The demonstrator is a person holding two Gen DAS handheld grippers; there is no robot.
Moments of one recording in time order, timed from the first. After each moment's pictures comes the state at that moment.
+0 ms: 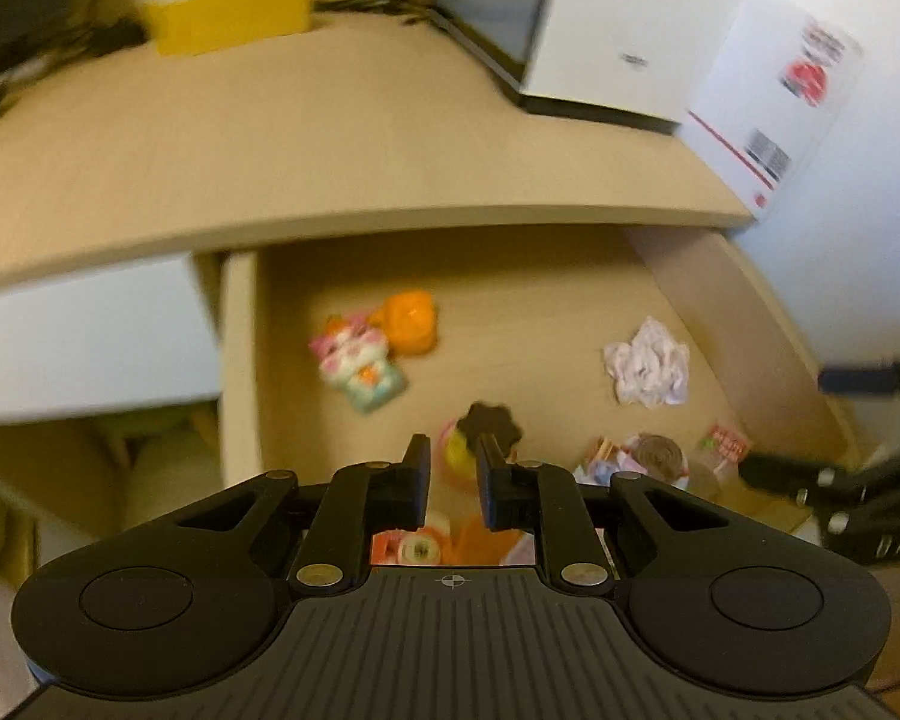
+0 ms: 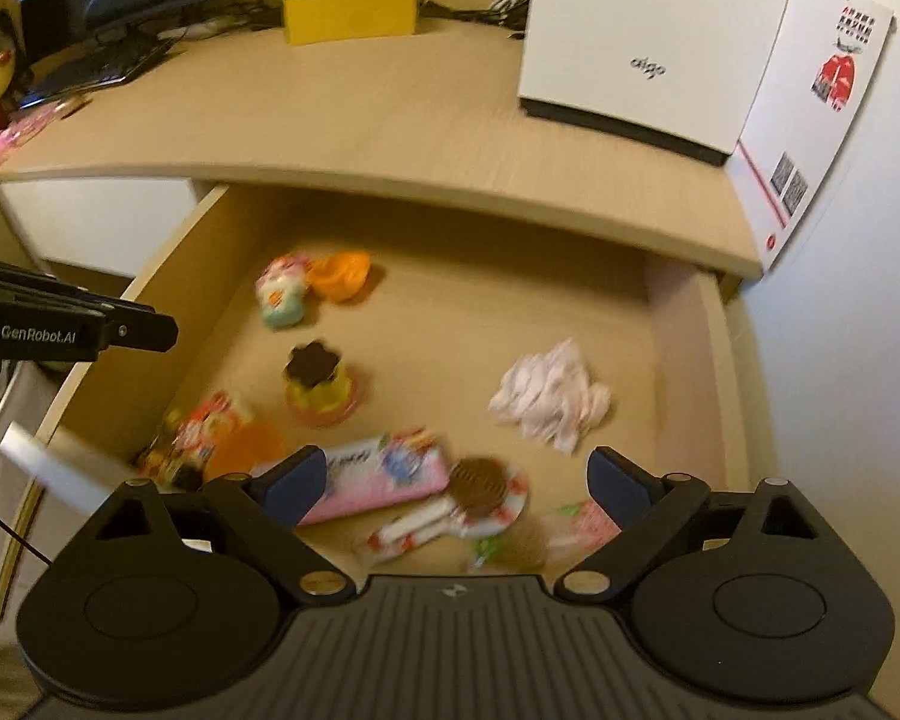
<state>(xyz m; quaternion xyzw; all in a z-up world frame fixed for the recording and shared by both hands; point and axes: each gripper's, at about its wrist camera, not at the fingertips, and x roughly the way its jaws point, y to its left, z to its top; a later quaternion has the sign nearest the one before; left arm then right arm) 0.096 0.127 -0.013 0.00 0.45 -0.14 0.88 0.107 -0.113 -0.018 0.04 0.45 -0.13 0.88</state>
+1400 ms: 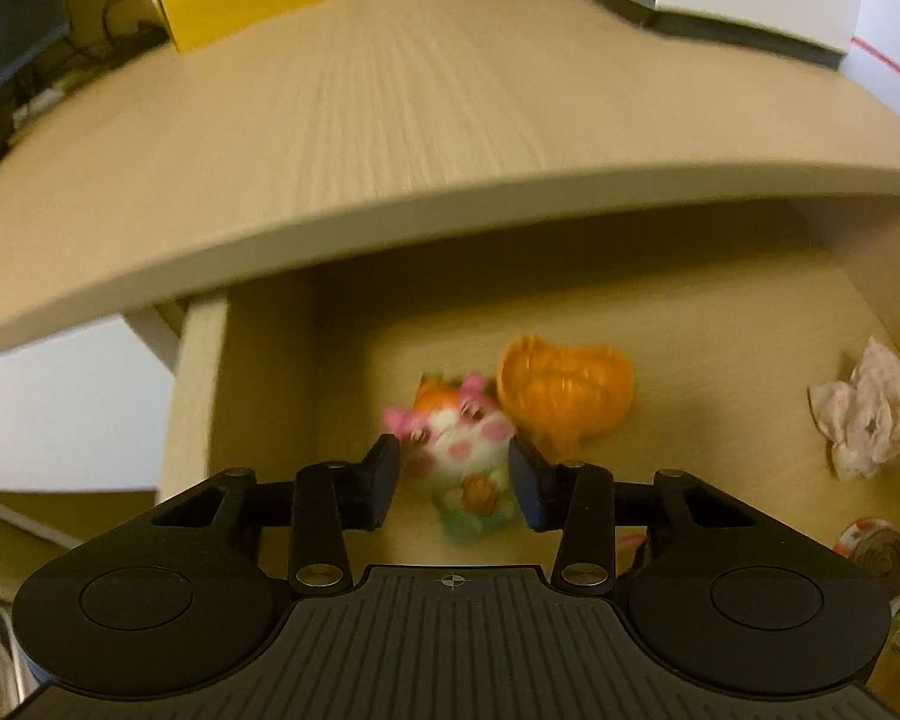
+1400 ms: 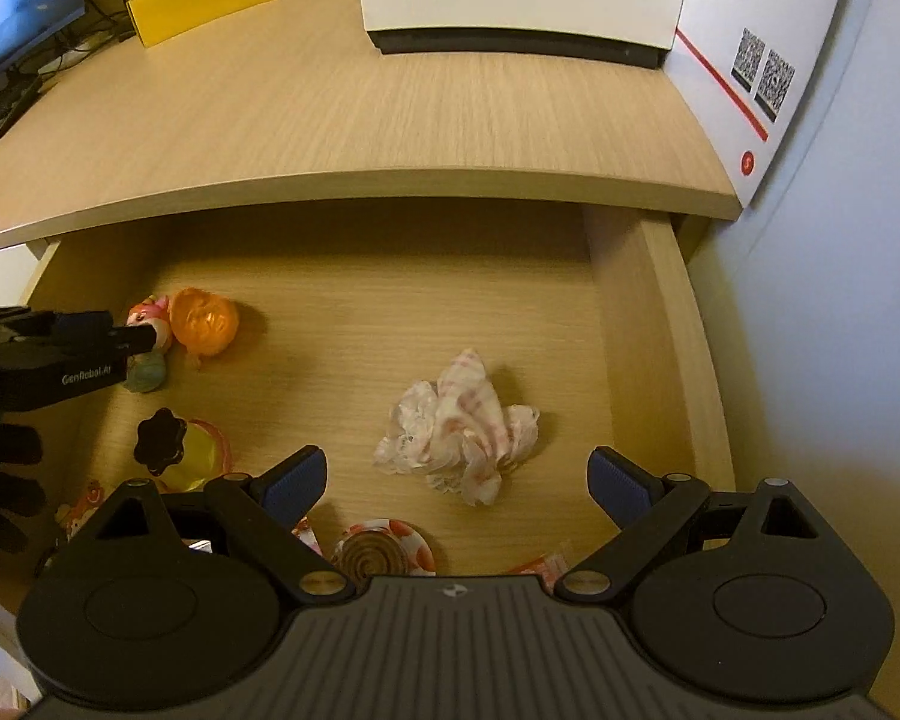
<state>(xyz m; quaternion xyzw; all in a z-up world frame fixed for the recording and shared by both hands) 0.195 0.102 -0.102 0.06 0.46 -0.03 0.88 0.157 -0.195 -0.073 0.13 0.48 -0.19 0.85</state>
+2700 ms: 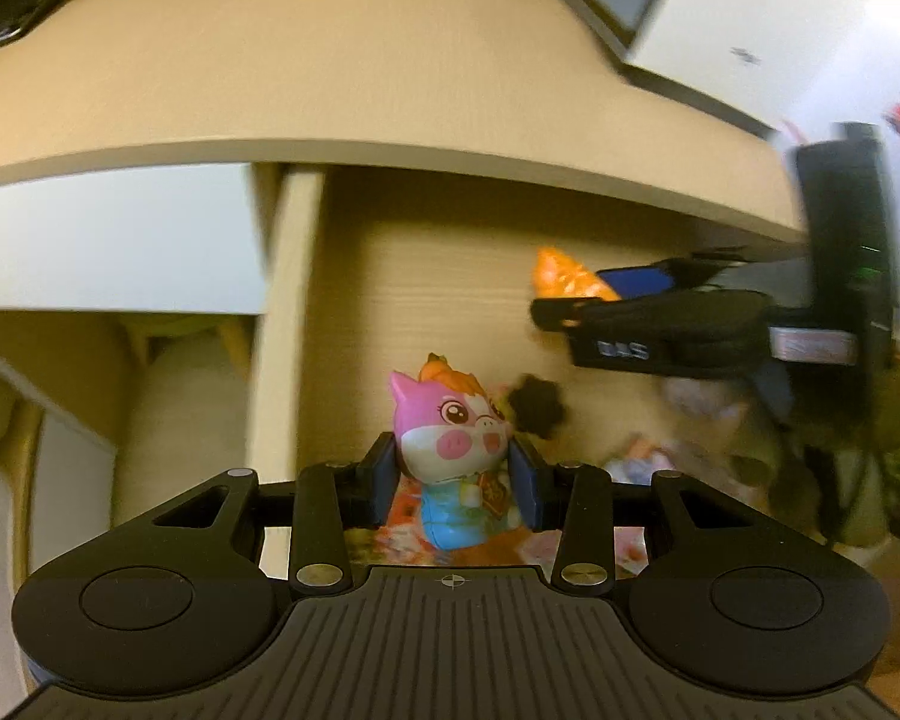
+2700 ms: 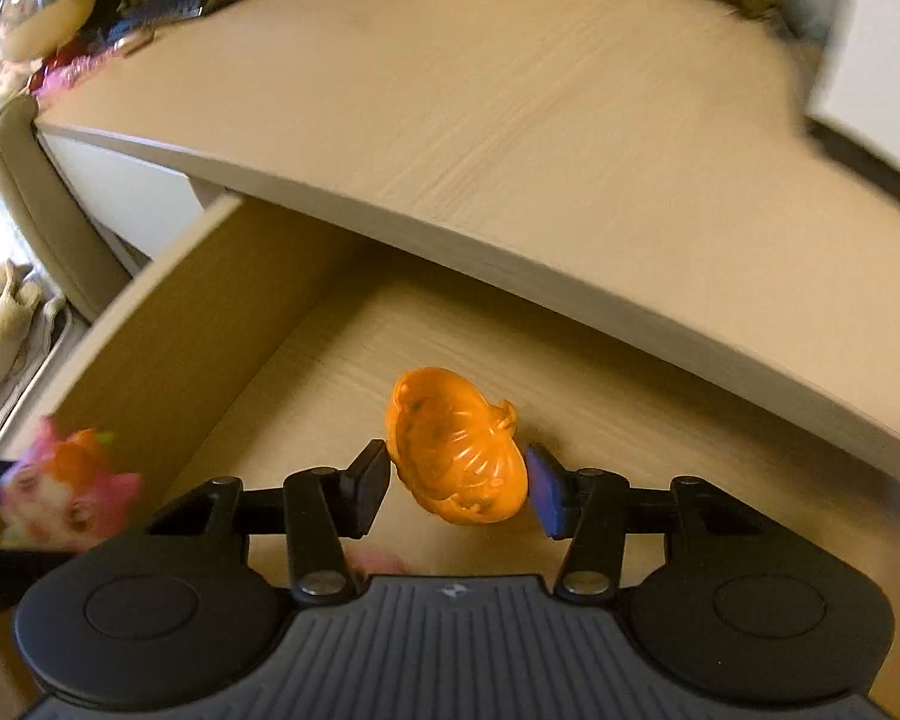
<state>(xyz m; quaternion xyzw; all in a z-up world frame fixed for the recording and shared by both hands) 0.110 0.143 -0.024 -0.08 0.51 -0.08 0.85 0.269 -0.120 -0.096 0.02 0.48 0.02 0.88</state>
